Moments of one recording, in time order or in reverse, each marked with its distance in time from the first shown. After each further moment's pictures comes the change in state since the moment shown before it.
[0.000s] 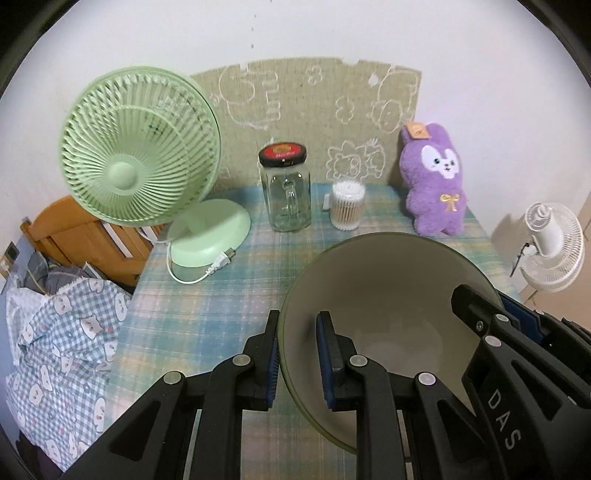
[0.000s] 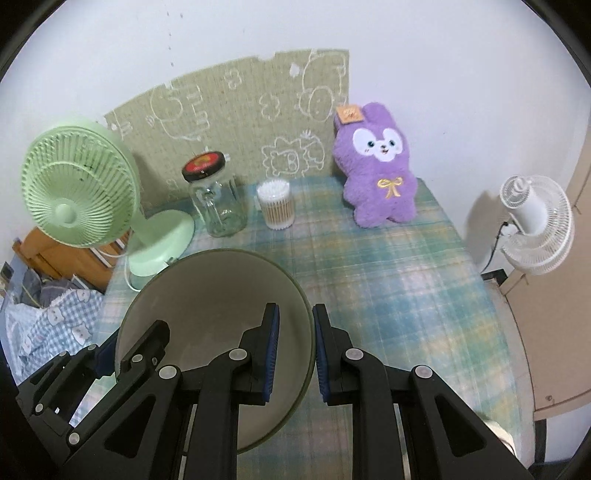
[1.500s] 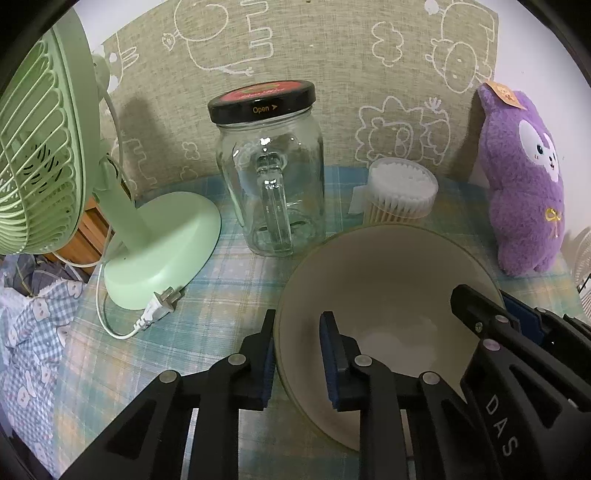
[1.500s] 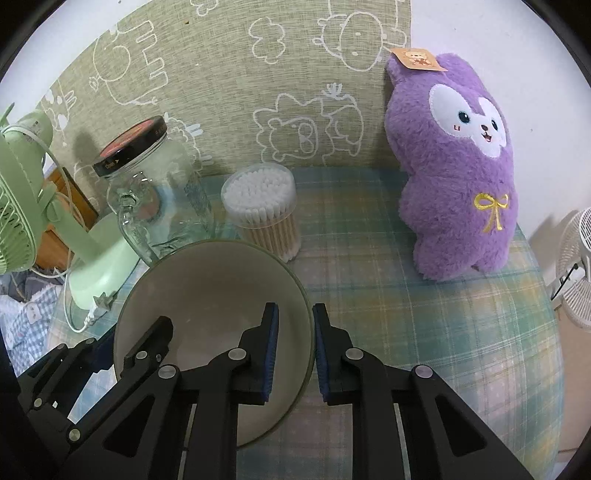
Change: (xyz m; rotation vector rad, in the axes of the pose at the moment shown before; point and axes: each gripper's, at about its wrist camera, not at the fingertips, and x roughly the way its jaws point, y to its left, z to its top) left arm 0.194 -0.019 0.059 -0.056 0.046 0.098; right arm 0.209 -0.009 0.071 -0.078 0.076 0.075
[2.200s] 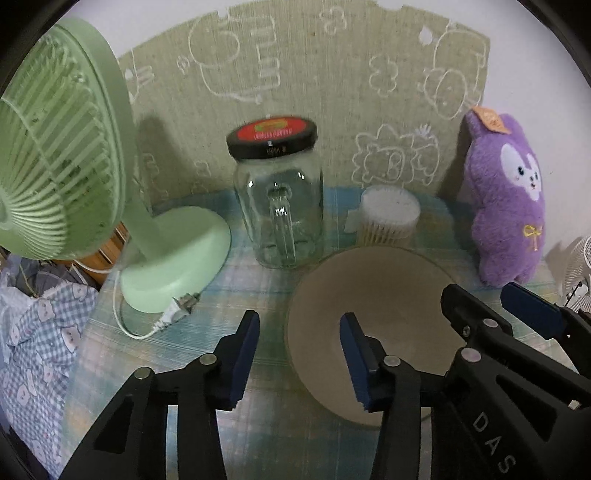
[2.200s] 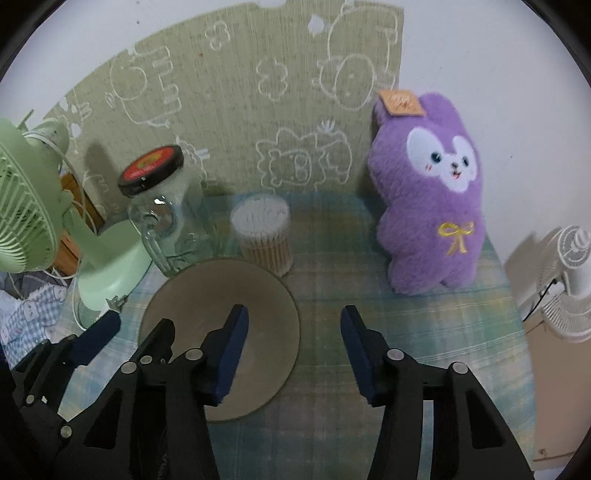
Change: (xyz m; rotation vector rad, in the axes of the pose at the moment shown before) left arm -0.030 0.003 0.001 -0.013 -0.039 -0.007; right arm -0.034 0.005 0.002 -0.040 -0.050 -0.034
